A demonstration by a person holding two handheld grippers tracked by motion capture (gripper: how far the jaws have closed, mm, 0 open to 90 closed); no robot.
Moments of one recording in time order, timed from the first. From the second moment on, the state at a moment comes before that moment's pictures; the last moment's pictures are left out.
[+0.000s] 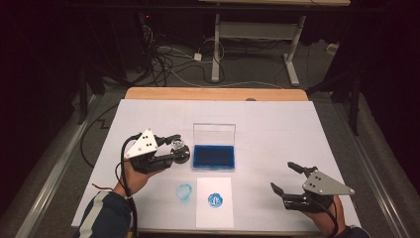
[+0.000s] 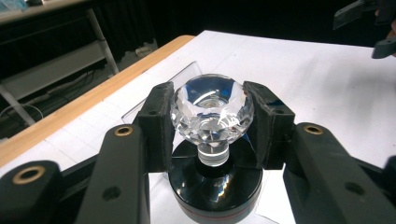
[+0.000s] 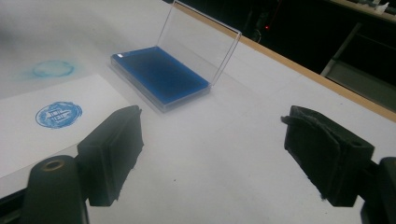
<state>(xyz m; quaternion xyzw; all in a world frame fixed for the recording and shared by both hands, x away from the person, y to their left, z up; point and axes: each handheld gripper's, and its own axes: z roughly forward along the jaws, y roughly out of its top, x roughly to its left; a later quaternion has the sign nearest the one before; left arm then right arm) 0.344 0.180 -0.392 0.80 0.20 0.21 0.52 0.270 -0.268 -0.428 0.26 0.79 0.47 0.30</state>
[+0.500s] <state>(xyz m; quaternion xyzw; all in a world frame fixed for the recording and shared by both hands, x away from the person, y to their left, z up) 0.377 0.181 -0.405 0.81 0.24 0.20 0.49 0.270 -0.267 -0.427 0.25 0.79 0.47 0.30</state>
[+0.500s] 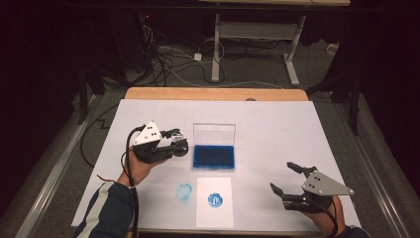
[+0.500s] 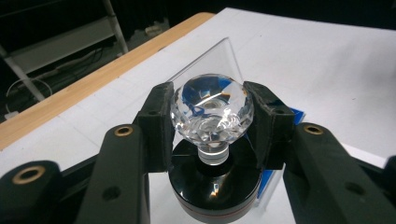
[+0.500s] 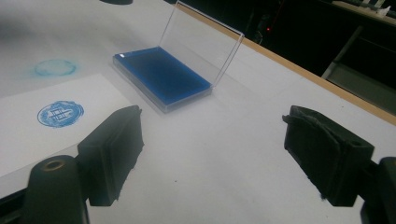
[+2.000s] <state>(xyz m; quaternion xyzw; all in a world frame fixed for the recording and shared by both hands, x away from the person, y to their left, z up) 0.414 0.168 -0.467 0.83 0.30 0.17 0.44 0.272 -0.264 -0.431 0.25 0.80 0.47 0.29</state>
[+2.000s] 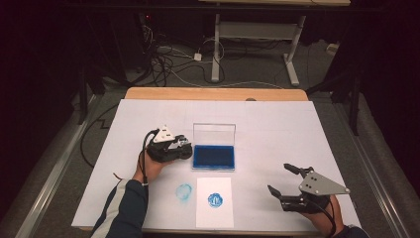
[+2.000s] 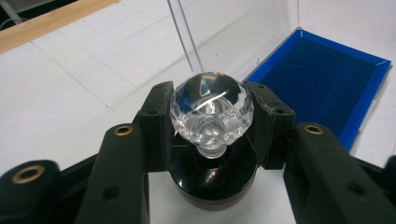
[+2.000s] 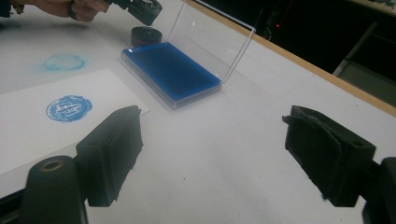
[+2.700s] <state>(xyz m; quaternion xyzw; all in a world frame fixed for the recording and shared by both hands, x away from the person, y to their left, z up) 0.412 0.167 -0.467 0.83 0.30 0.17 0.44 0.272 -0.262 -0.432 0.24 0.80 0.46 0.28</state>
